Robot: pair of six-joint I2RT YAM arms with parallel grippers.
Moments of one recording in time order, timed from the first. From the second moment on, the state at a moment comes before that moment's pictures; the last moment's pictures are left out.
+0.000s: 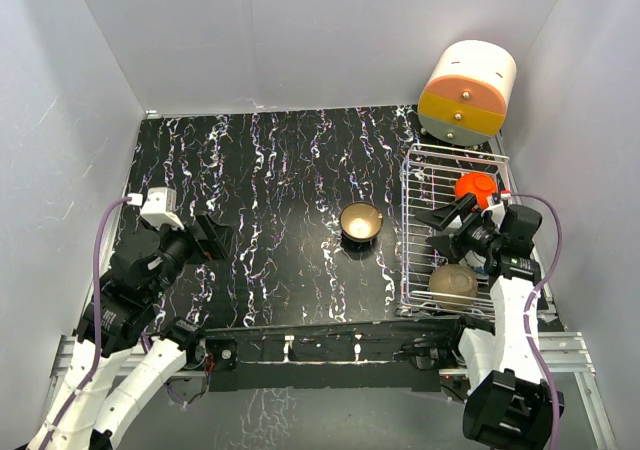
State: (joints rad) left arm -0.46 0.45 0.86 -0.72 -0.13 -0.42; right arm -0.35 0.77 0.50 -0.39 -0.86 0.80
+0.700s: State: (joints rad) left arm -0.46 0.46 0.86 -0.70 -0.12 -0.41; right arm -0.20 0.97 0.97 -0.43 -0.62 0.67
